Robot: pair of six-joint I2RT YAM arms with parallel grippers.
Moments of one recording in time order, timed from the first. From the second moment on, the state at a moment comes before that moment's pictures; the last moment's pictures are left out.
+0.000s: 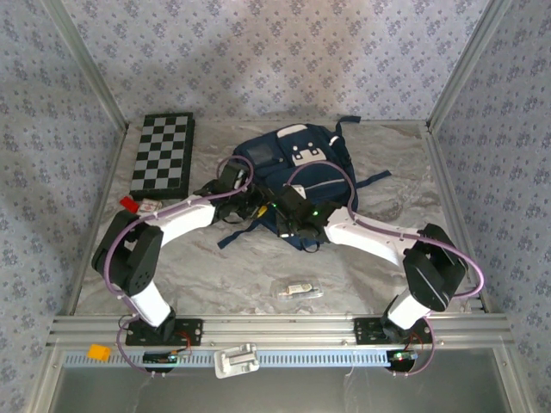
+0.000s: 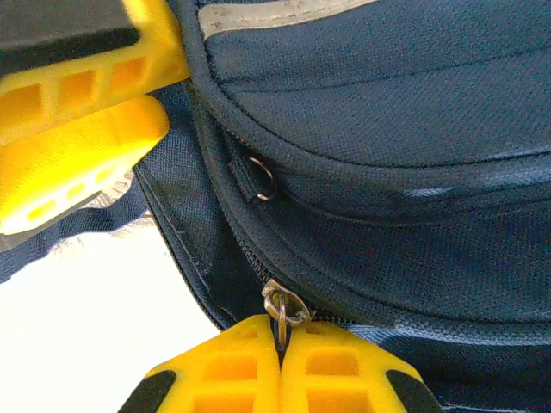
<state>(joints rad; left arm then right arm) -0.59 1.68 1.02 -0.11 0.29 -1.32 0.88 1.59 1.12 -0.54 0.23 0.66</state>
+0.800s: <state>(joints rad) -0.45 1.69 1.08 -0.17 0.14 -1.24 0.86 1.49 1.10 -0.73 0.28 0.60</state>
